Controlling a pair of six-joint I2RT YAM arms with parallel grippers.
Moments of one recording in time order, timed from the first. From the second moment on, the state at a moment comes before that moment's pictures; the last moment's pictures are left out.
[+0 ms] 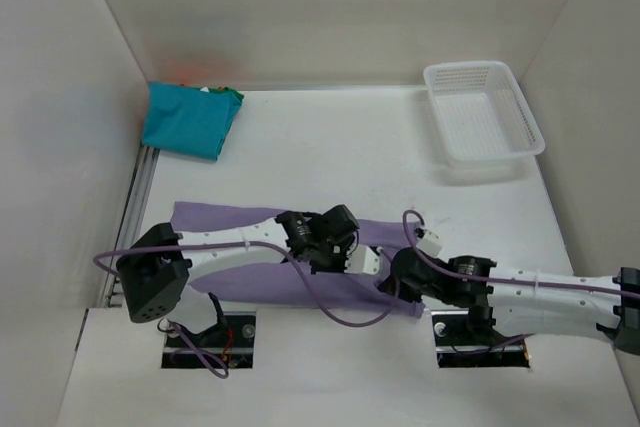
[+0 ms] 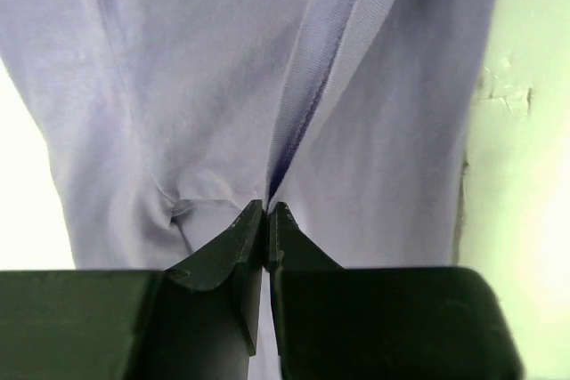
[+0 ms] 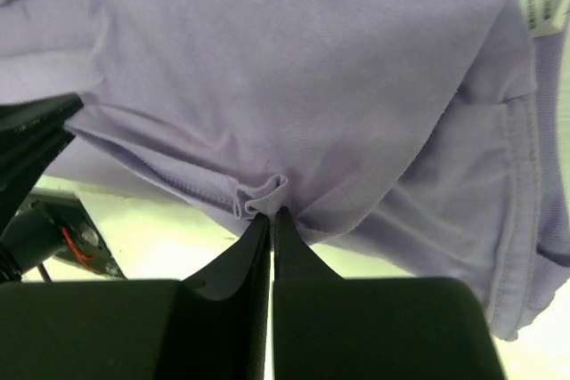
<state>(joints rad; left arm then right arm) -1.11 1.46 0.93 -0.57 0.15 0.62 1.23 0.89 0.49 -0.61 0.29 1.51</state>
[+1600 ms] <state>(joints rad) -0.86 1.84 1.19 -0.54 0.15 0.60 0.81 0.94 0.43 -0.51 0.23 1.23</state>
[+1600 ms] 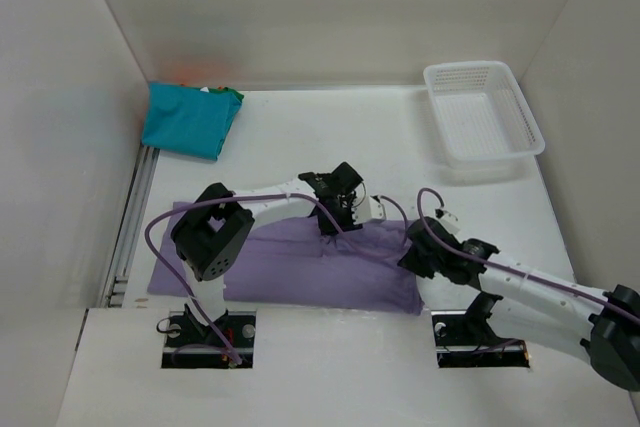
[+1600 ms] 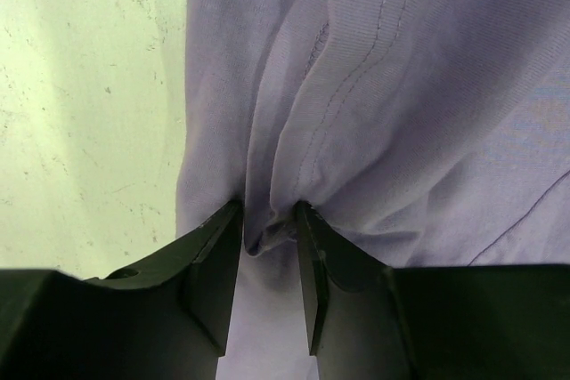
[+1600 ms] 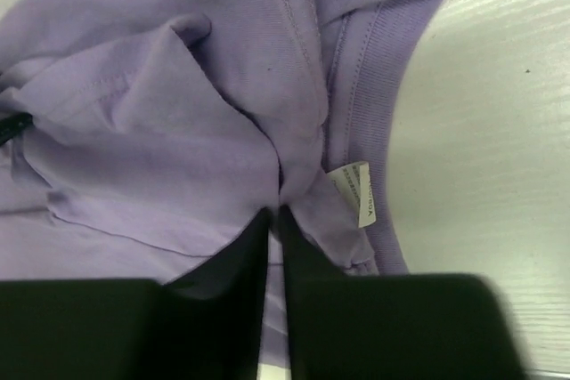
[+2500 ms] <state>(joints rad) -0.87 1.77 1.20 -0.61 0.12 0.61 0.75 0.81 0.50 -0.64 0.28 1.20</state>
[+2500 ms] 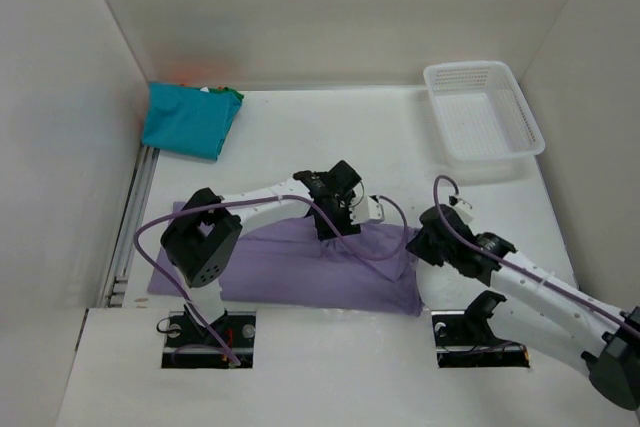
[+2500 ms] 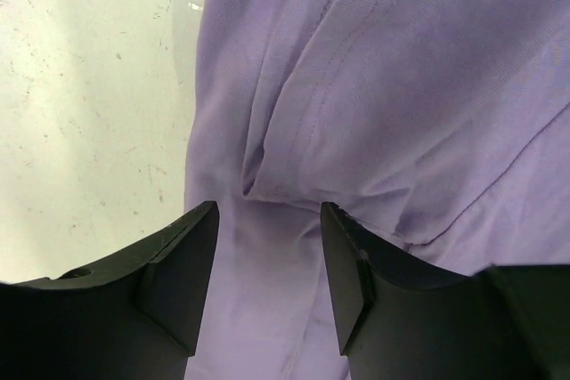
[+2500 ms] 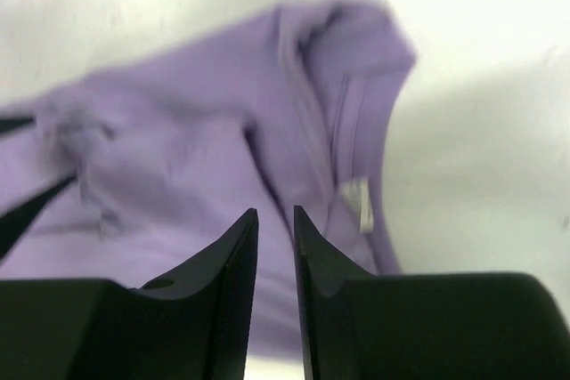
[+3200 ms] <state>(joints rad) -0.87 1.78 1.20 -0.63 0.12 0.60 0.56 1.10 0.52 -0.37 0.08 1.00</state>
